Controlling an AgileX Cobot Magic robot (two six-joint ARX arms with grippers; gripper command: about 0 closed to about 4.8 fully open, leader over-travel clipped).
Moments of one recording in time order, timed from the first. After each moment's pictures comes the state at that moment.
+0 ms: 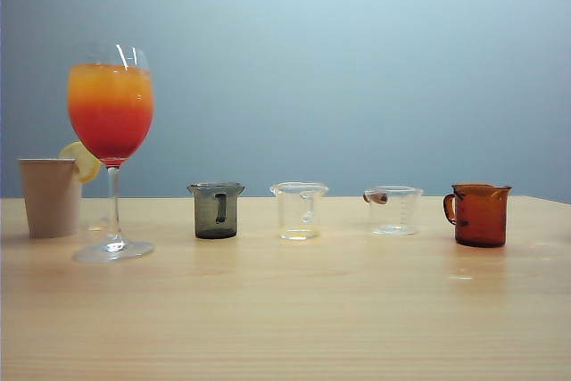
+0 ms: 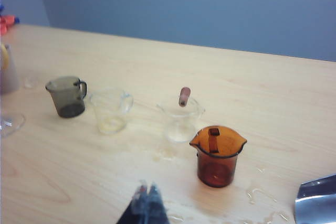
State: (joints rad) left arm -0.18 0.71 0.92 -0.54 0.27 0.03; right arm 0.21 0.11 0.21 -0.17 -0.21 -0.01
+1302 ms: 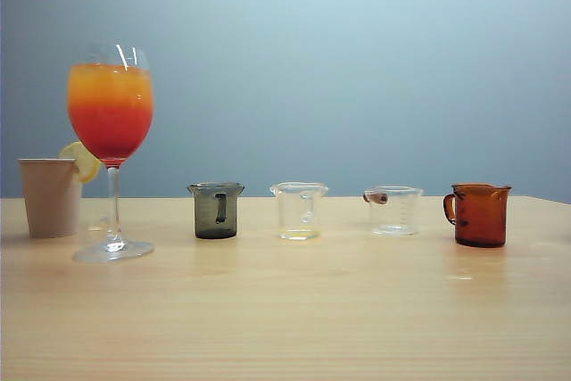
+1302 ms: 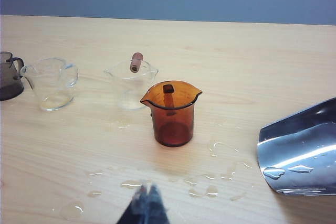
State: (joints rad) left arm -0.18 0.69 0.90 -0.55 0.26 0.03; right arm 0.20 0.00 0.00 -0.10 -0.05 0.03
